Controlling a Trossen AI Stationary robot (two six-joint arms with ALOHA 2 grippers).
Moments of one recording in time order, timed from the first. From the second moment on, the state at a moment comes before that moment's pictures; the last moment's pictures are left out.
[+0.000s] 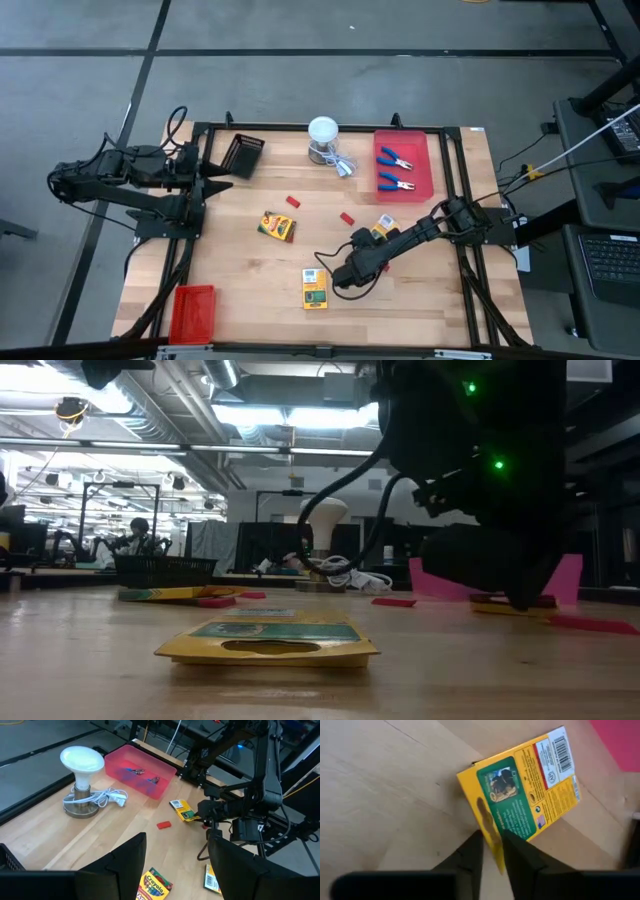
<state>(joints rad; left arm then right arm) -0.06 0.50 0.92 -0.80 -0.25 -0.49 0.45 2.19 1.52 -1.35 0.29 1.51</state>
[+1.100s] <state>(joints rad) -0.06 0.53 0.92 -0.65 0.04 -0.47 0.41 2.09 2.31 -1.47 0.35 1.06</state>
